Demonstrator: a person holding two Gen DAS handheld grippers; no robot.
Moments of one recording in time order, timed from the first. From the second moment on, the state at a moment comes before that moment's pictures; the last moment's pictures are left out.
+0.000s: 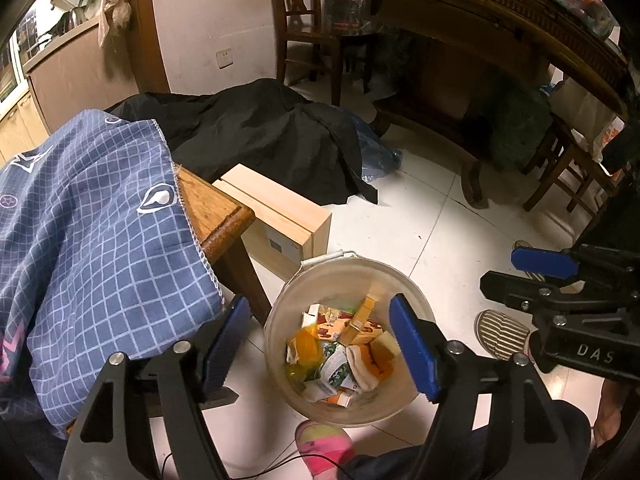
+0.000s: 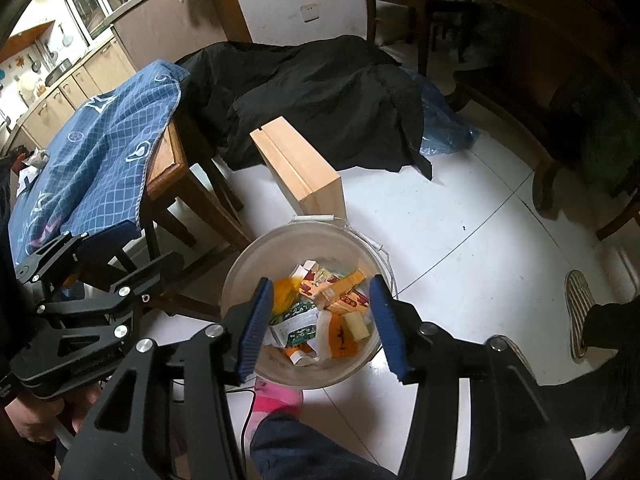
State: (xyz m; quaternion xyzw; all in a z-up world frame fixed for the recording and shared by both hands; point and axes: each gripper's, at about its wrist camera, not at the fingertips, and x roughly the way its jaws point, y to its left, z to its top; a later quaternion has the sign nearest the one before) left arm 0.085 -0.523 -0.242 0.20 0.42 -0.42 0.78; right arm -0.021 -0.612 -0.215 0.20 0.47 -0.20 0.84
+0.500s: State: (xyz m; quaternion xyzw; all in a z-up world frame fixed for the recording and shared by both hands) left arm 0.086 -0.513 -0.227 0.20 0.41 -0.42 0.79; right arm -0.025 -0.612 -0.196 0.19 0.44 -0.20 0.85
